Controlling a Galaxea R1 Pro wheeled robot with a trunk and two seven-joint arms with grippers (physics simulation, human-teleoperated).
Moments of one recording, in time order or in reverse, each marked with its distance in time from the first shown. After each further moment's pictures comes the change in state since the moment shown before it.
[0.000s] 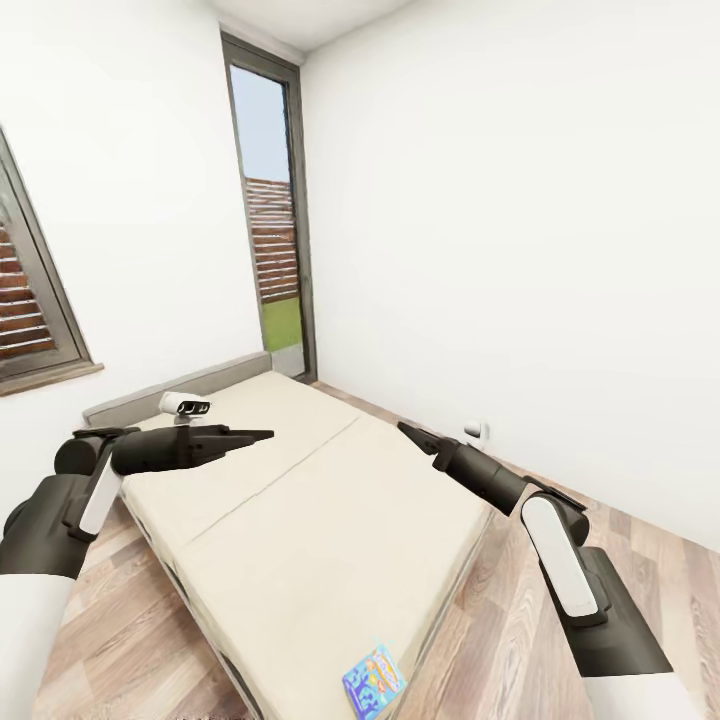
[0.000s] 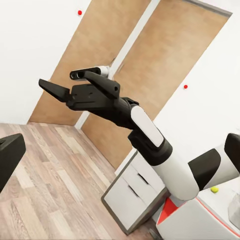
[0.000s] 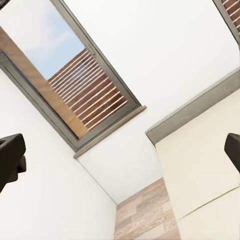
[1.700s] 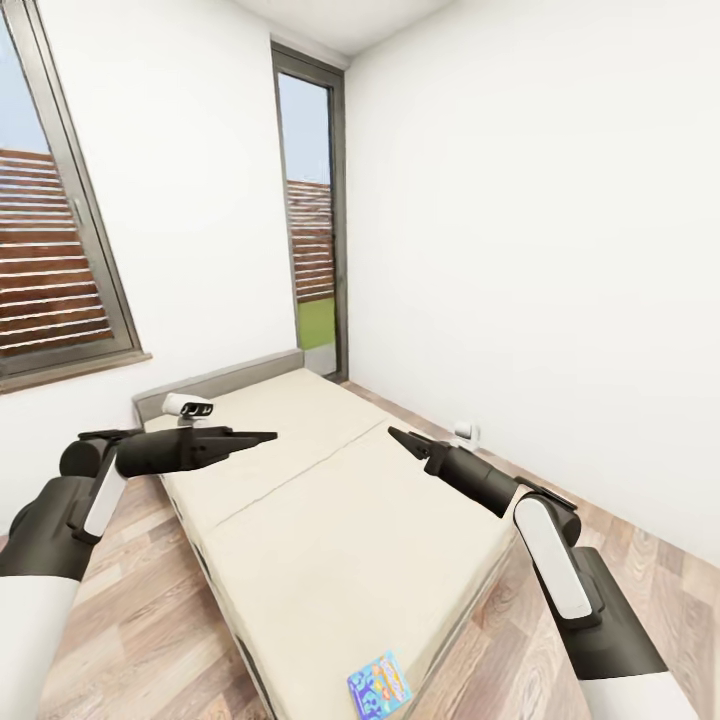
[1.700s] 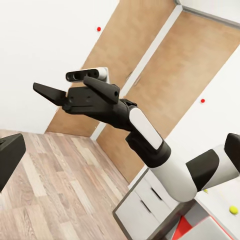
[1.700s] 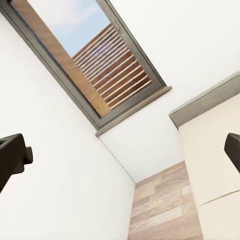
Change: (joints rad) left arm 0.006 -0.014 0.000 0.000 0.000 0.000 0.000; right arm 0.000 0.000 0.041 -0.003 0.002 -0.001 0.001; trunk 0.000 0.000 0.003
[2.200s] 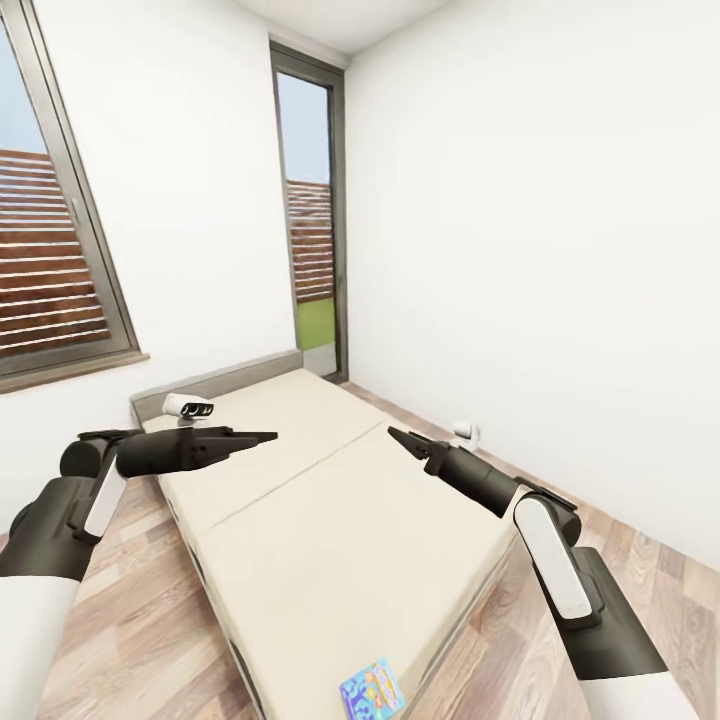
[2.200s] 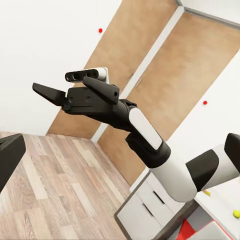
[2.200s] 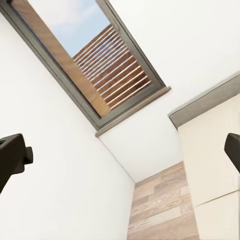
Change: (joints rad) left arm 0.001 -0.002 0.001 -0.001 0.000 0.000 0.000; right arm 0.000 0.000 0.000 0.000 0.000 0.000 0.001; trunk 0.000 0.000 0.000
